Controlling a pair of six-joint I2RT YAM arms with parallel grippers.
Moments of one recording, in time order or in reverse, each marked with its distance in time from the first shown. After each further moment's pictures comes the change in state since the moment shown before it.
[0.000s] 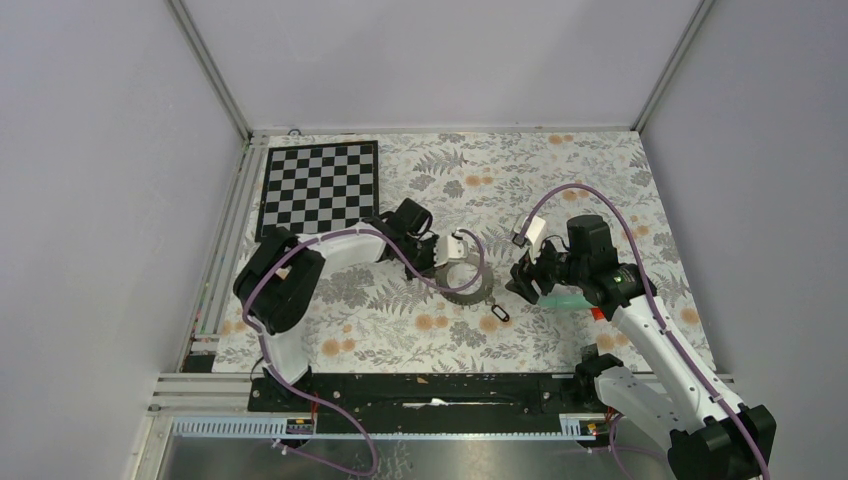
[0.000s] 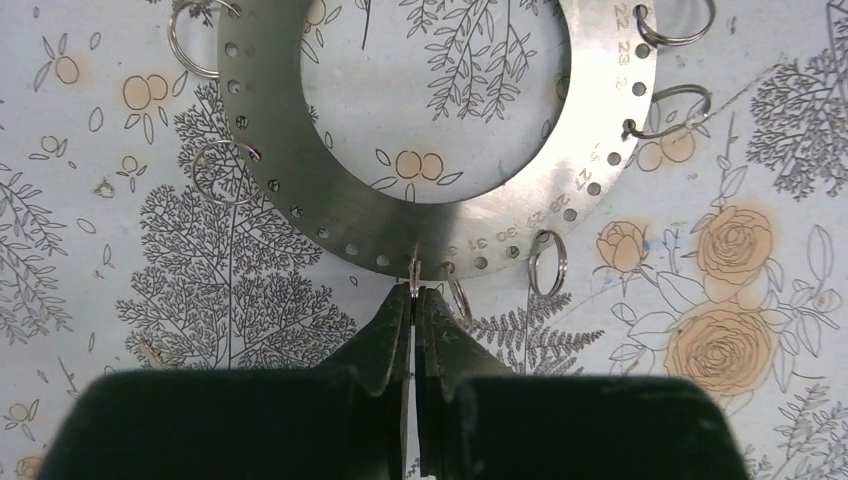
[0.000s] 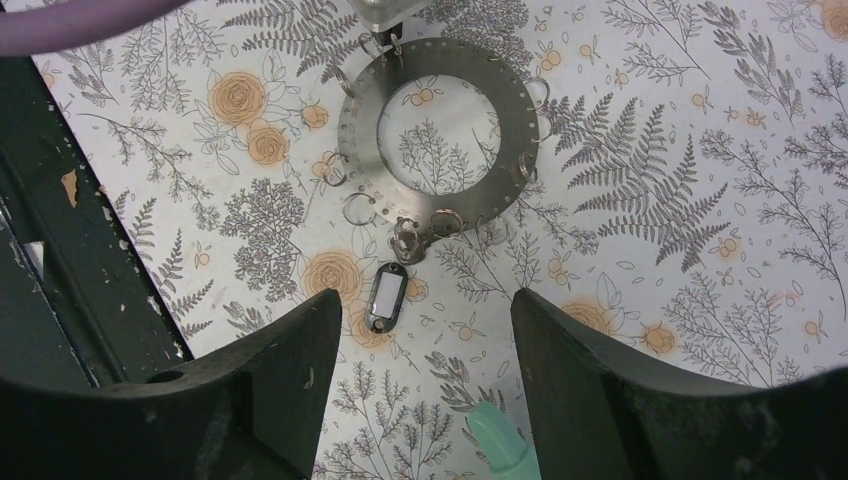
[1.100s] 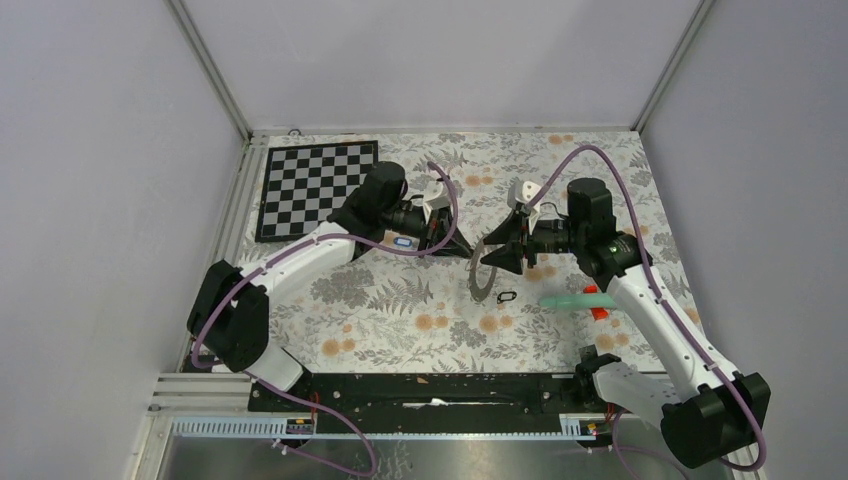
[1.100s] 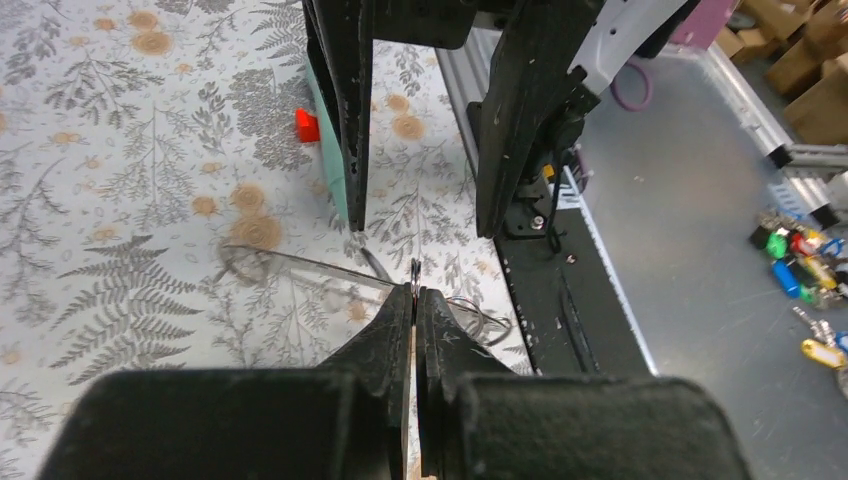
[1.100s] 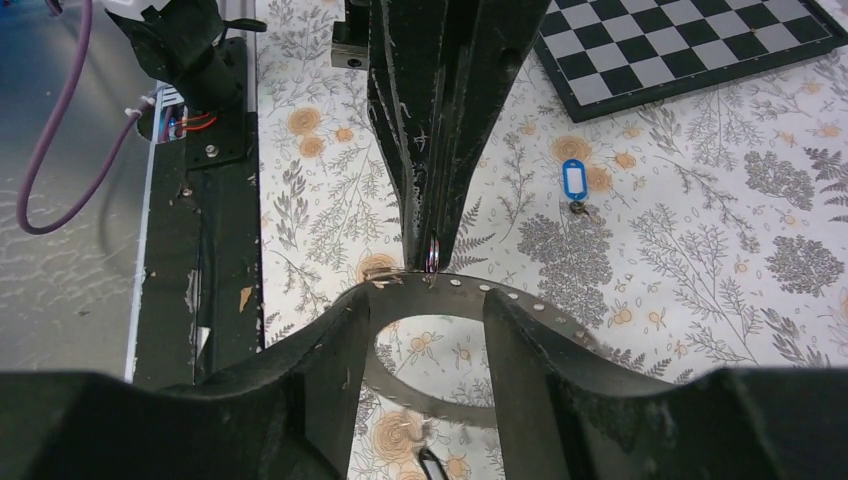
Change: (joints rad) left arm 0.028 -0.289 0.041 0.360 0.651 -0.620; right arm -0.001 0.165 0.200 0.191 -0.454 0.093
